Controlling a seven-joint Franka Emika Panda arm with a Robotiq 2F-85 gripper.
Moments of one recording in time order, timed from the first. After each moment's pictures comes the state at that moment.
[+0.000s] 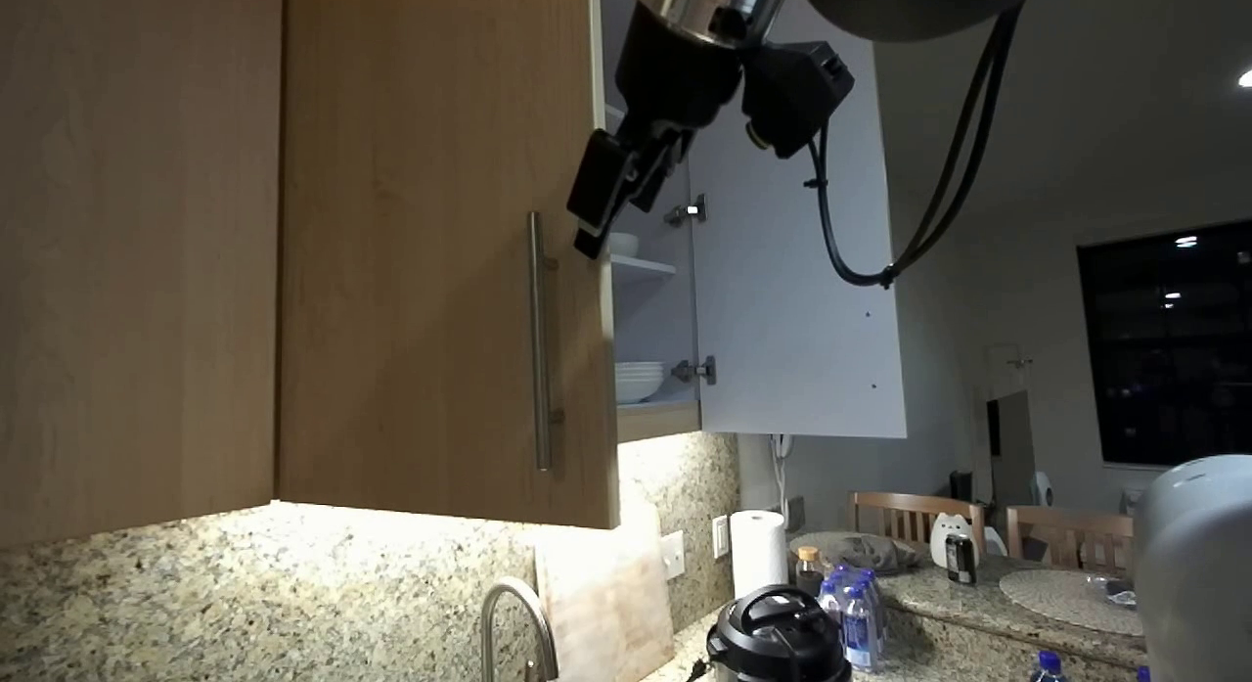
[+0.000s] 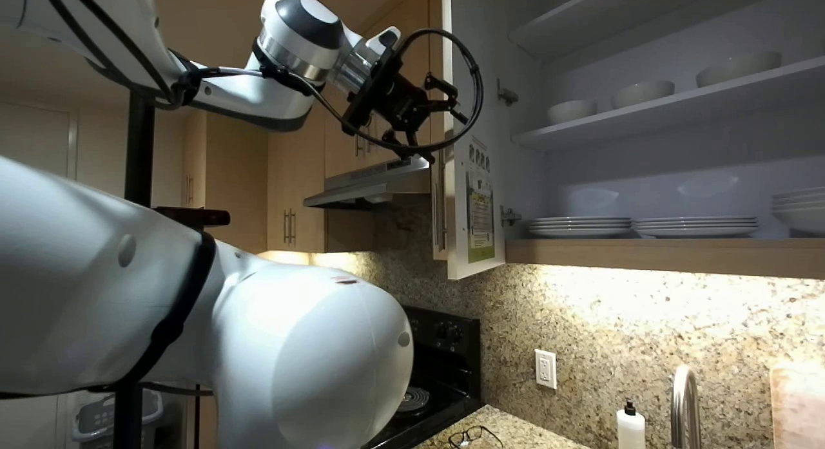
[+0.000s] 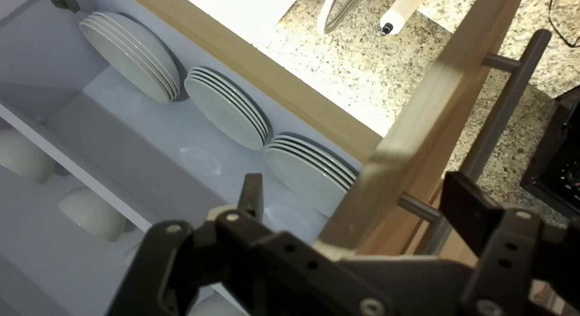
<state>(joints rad) 0.08 -1.18 0.42 -2.51 -0.27 2.19 0.03</state>
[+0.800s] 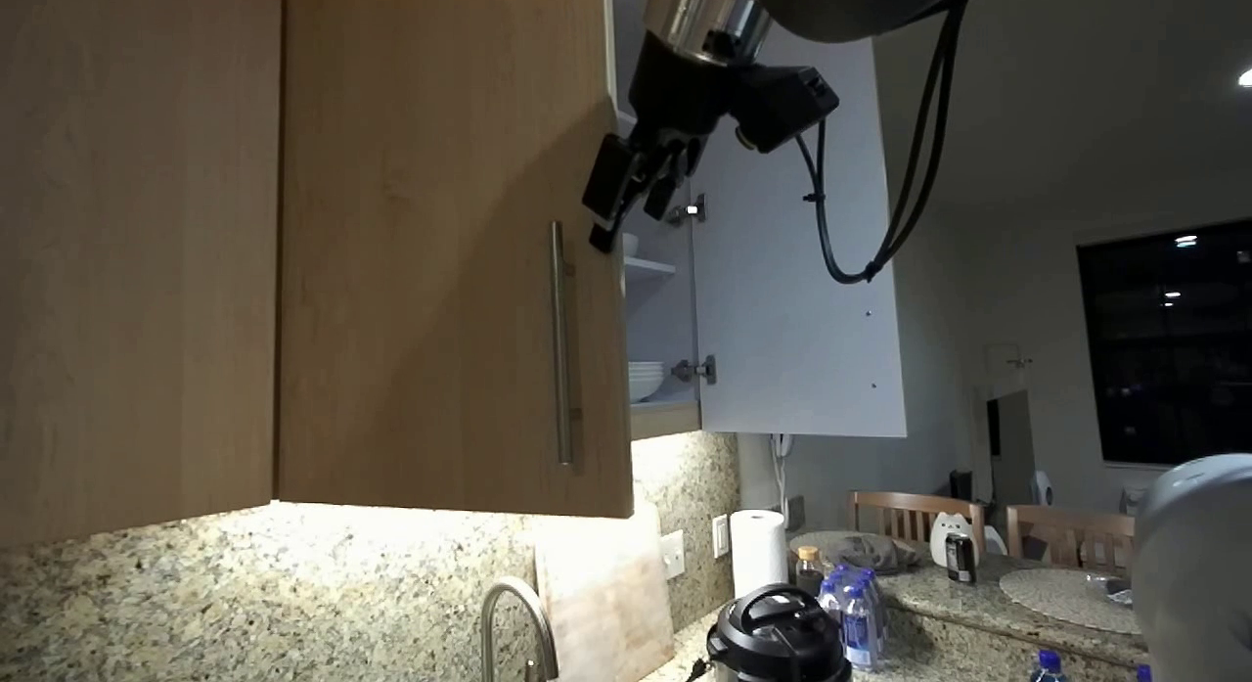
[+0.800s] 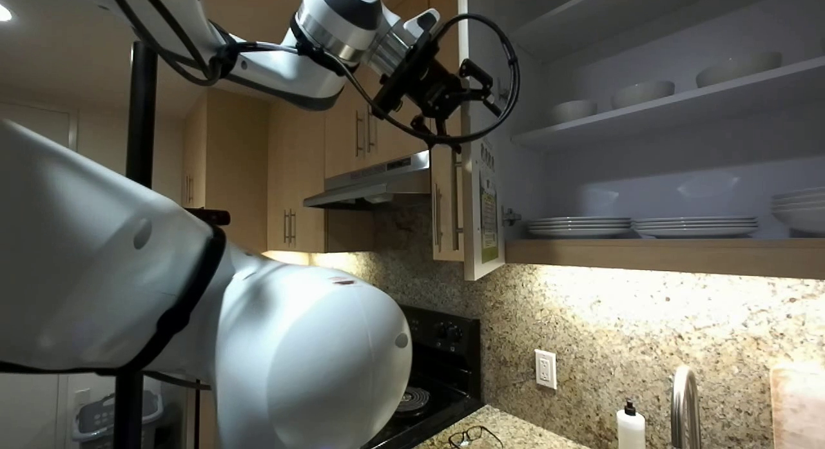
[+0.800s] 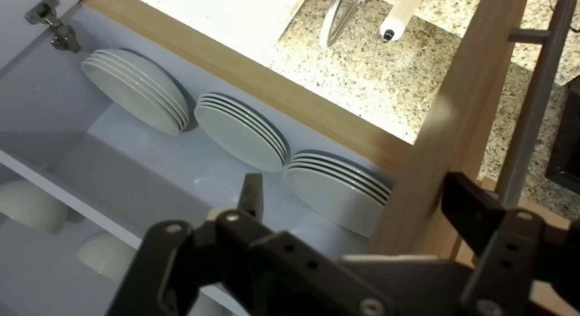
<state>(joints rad) 0.06 -1.08 0.29 -2.46 -0.28 2.19 0.03</state>
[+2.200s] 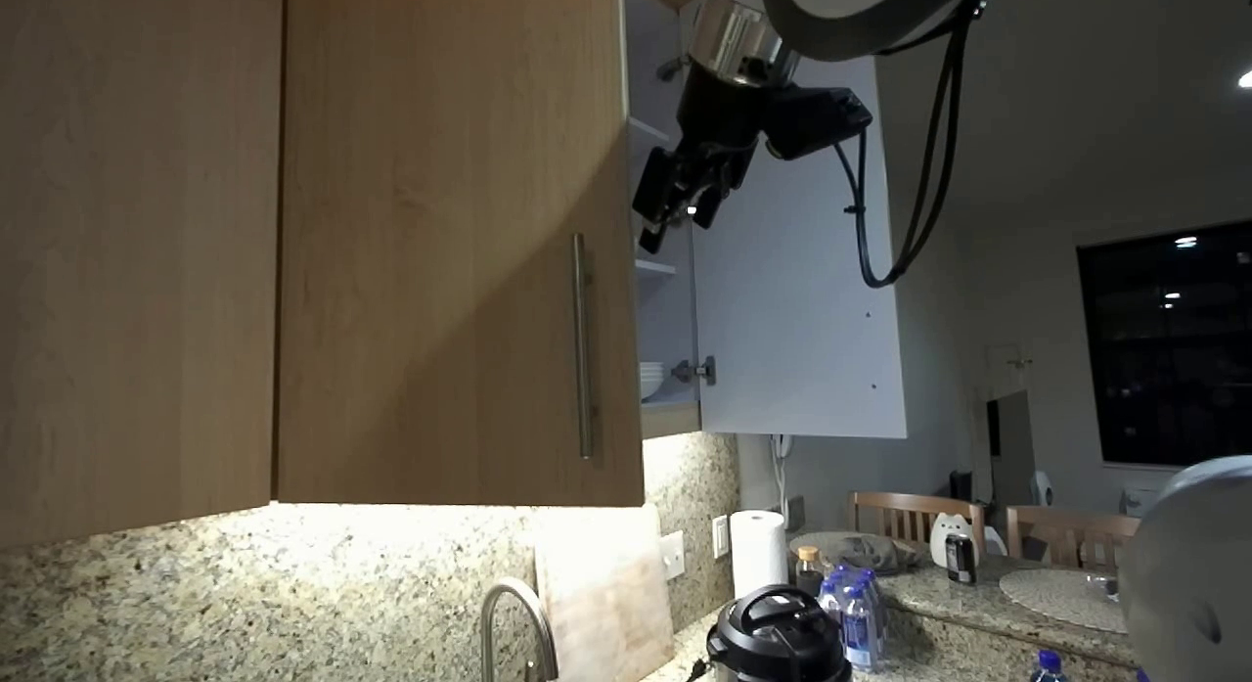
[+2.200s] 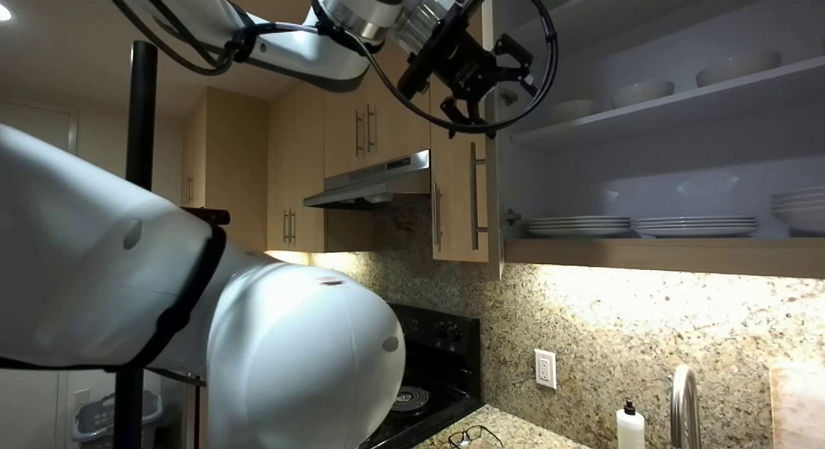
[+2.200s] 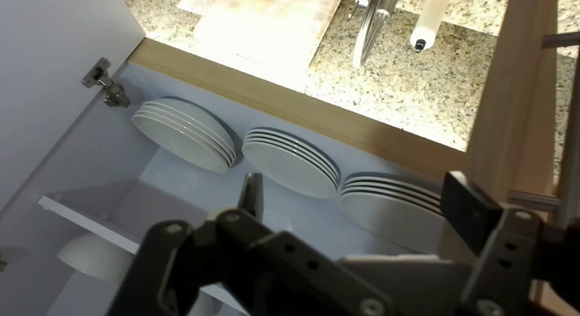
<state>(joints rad) -0.01 -1.09 0.20 -2.45 -0.28 2.17 0.03</state>
